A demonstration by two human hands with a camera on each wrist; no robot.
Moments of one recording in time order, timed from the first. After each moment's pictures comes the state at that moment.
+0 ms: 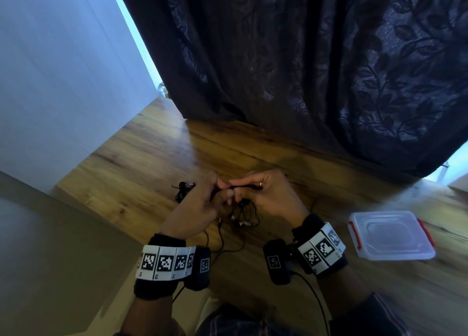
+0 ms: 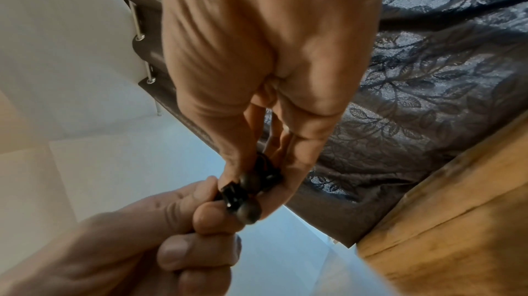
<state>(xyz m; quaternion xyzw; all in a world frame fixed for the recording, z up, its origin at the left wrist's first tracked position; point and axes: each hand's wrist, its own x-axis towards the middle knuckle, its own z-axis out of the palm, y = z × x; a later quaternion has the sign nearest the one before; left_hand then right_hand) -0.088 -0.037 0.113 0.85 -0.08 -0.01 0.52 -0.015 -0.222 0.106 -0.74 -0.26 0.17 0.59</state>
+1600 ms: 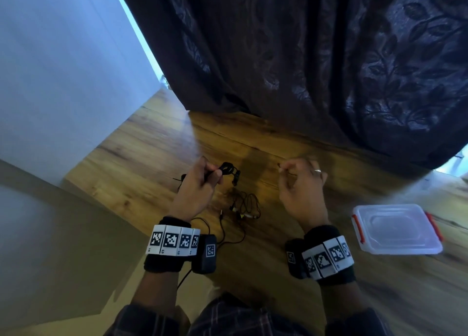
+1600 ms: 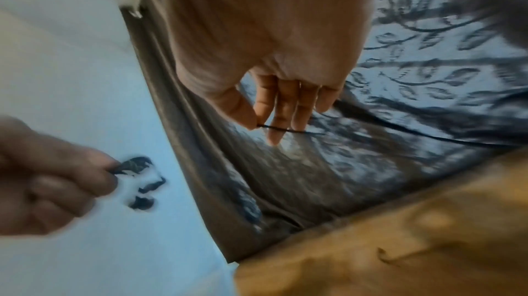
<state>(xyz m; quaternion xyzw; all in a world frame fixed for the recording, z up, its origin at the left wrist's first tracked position) -0.071 -0.040 0.104 0.87 0.09 0.05 0.49 -0.016 -0.269 0.072 -0.90 -0.14 -0.09 0.41</state>
